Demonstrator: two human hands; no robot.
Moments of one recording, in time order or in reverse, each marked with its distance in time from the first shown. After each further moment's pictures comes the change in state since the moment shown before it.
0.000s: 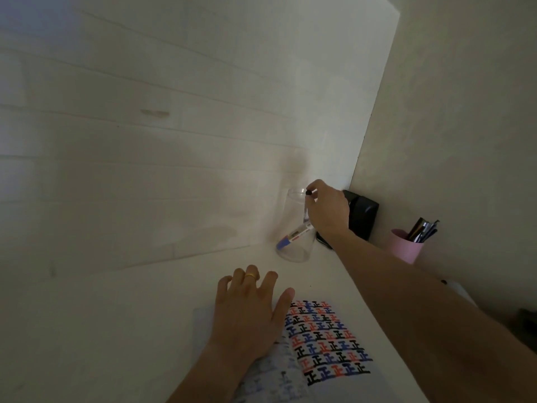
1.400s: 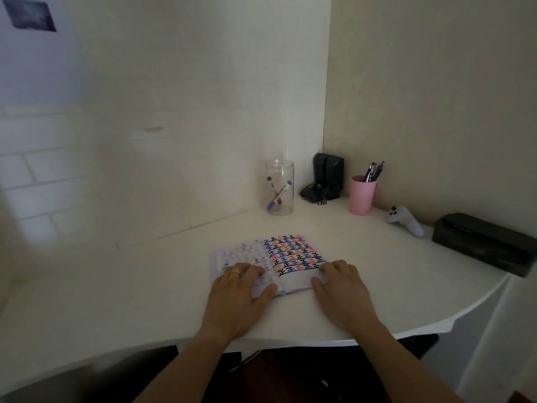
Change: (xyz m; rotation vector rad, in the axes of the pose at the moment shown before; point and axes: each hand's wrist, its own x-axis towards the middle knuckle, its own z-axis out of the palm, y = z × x) left_hand -0.132 0.033 -0.057 -0.132 -0.122 0.013; right_hand -0.308 0.065 -0.116 -0.099 -0.361 0.123
